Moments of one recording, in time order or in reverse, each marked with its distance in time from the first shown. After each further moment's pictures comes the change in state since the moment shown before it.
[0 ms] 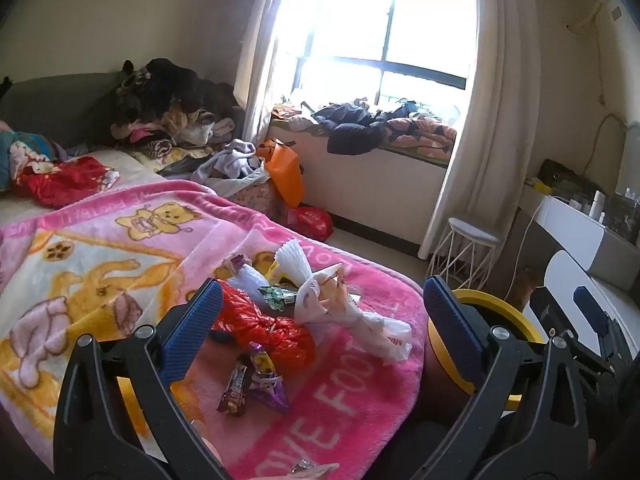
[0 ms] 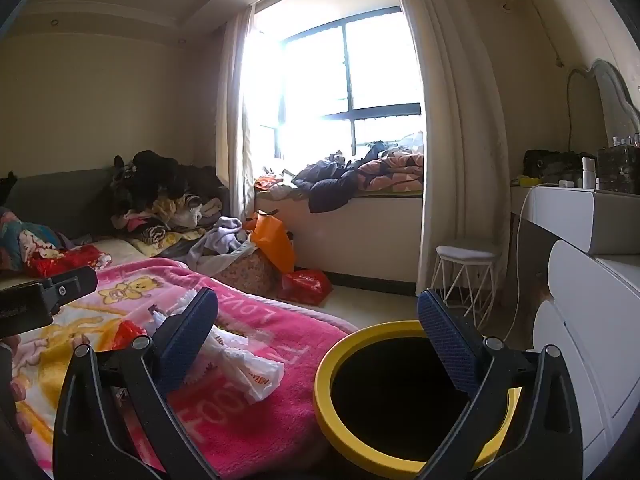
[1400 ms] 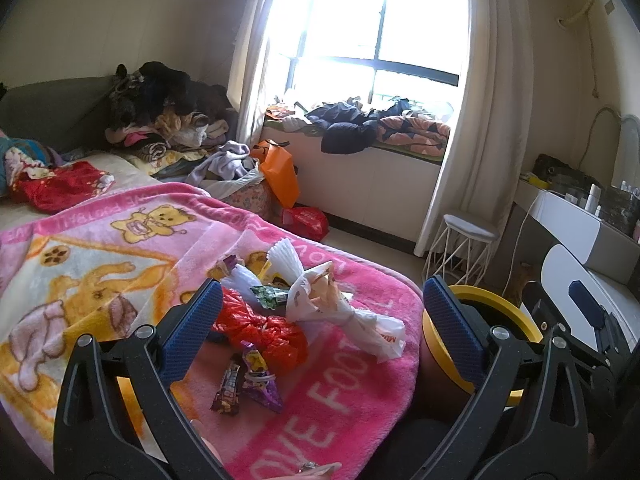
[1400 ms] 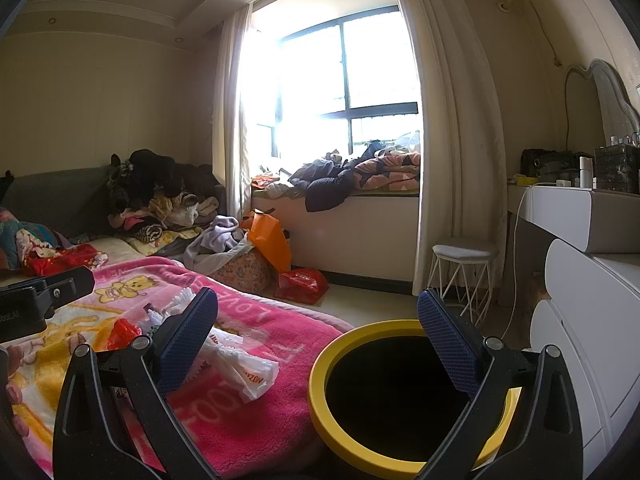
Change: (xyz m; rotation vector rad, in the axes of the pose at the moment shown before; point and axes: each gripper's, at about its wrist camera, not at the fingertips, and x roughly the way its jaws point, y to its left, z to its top) left arm -0.003 -0.025 0.011 0.012 -0.003 -0.005; right arm -0.003 -0.004 0.001 0.000 -0.002 -0.006
